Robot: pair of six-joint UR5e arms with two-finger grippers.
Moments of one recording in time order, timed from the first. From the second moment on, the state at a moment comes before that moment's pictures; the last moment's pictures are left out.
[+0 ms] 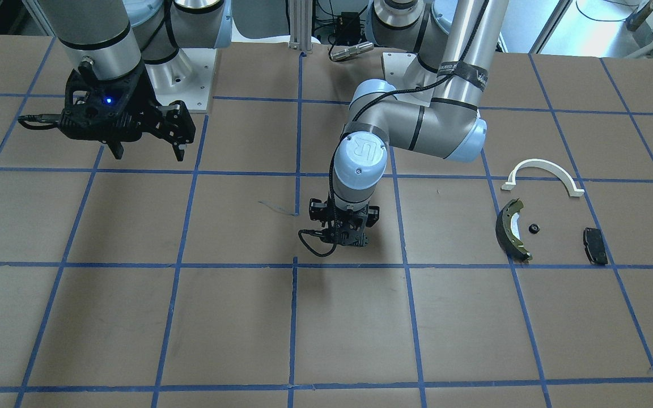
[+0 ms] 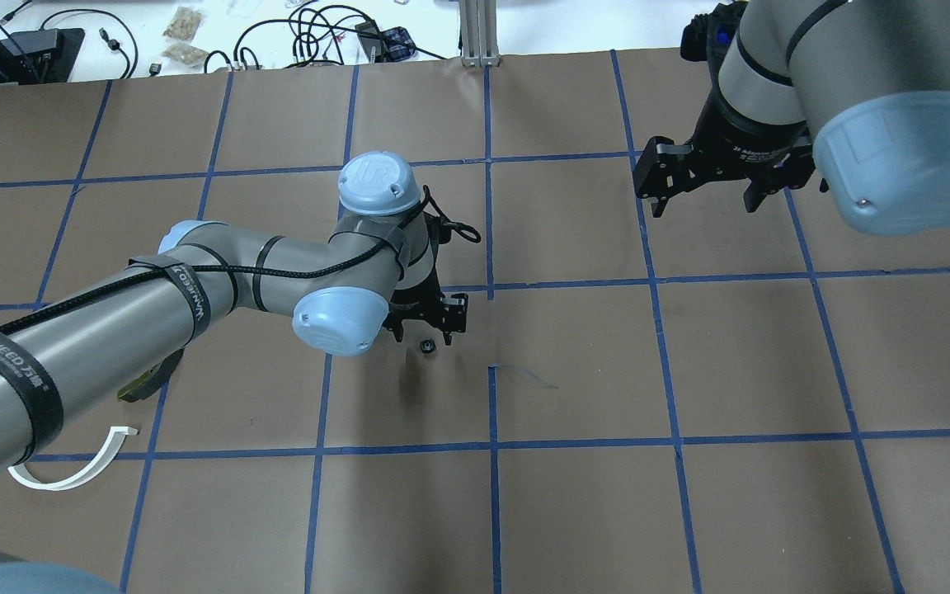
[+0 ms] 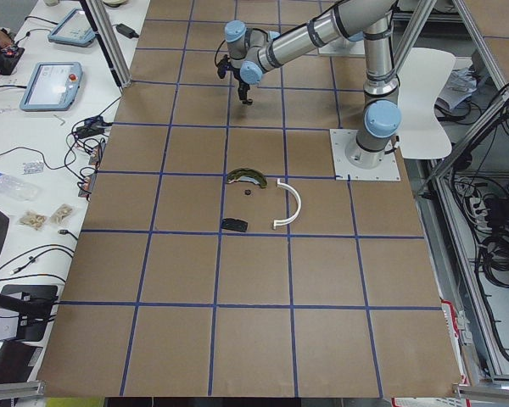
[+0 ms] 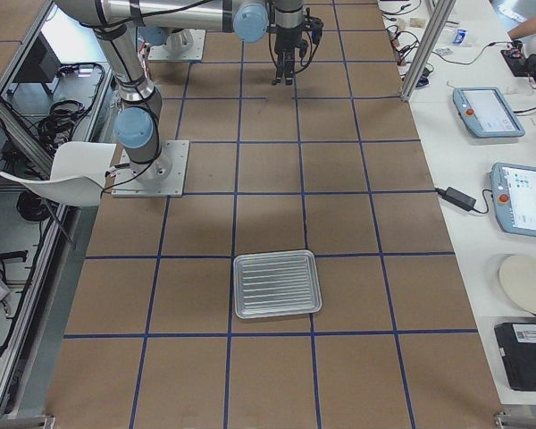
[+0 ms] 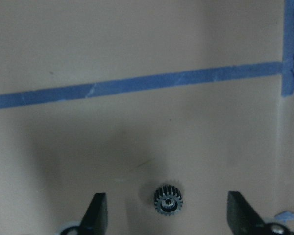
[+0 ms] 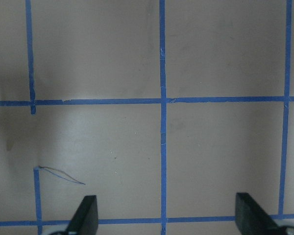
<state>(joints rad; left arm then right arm) -1.84 -1.97 -1.90 -0.98 1.52 -0.15 1.62 -1.61 1.68 -1.72 -1.60 0.03</state>
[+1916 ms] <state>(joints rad) -1.81 -1.96 -1.87 -1.00 1.52 -0.14 1.61 -1.61 1.61 -1.60 -1.59 -0.13</state>
